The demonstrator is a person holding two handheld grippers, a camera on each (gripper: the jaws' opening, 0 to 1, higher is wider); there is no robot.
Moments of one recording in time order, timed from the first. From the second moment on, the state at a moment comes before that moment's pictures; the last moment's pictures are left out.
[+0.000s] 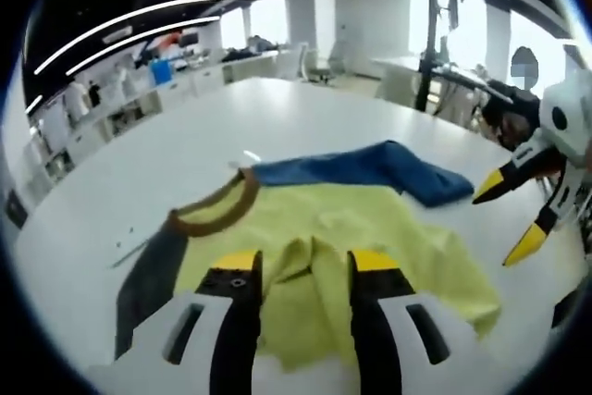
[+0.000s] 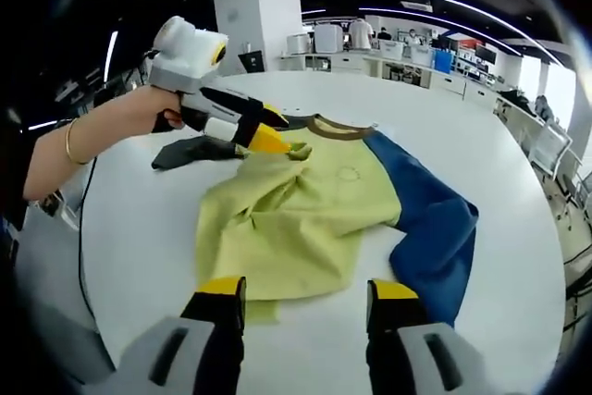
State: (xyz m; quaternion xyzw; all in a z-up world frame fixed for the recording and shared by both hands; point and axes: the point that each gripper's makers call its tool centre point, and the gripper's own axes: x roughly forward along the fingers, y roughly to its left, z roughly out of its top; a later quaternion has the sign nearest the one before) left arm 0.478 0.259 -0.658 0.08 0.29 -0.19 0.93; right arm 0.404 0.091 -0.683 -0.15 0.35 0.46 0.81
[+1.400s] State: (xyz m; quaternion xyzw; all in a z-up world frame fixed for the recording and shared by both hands) left arm 0.428 0.295 -0.715 0.03 0.34 -0.13 0.93; right arm 0.379 0.096 -0.722 -0.15 0.36 0.51 0.76
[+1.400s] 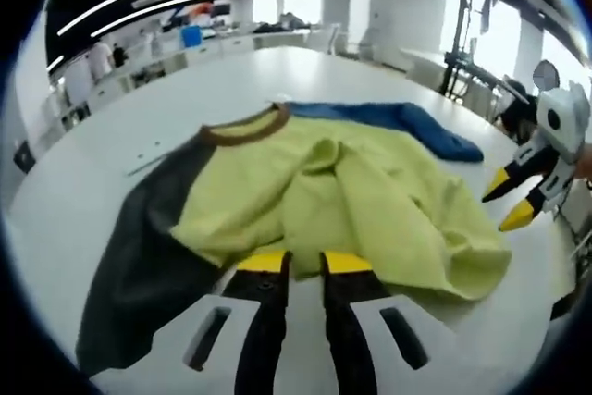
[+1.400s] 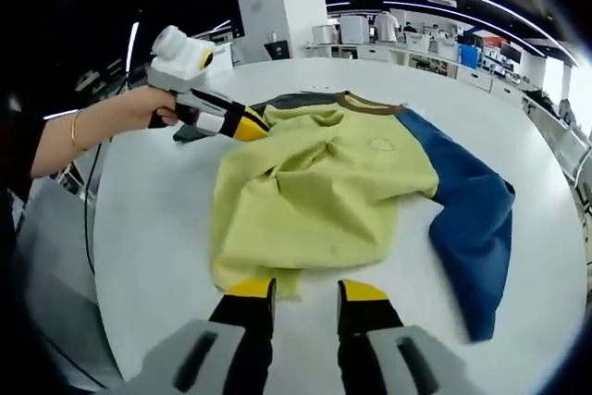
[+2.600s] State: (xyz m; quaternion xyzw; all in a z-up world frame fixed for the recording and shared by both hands) left arm 0.414 0.297 -0.705 0.00 0.34 -0.11 0.93; right arm 0.374 0.096 -0.725 -0.22 0.35 0.50 0.76
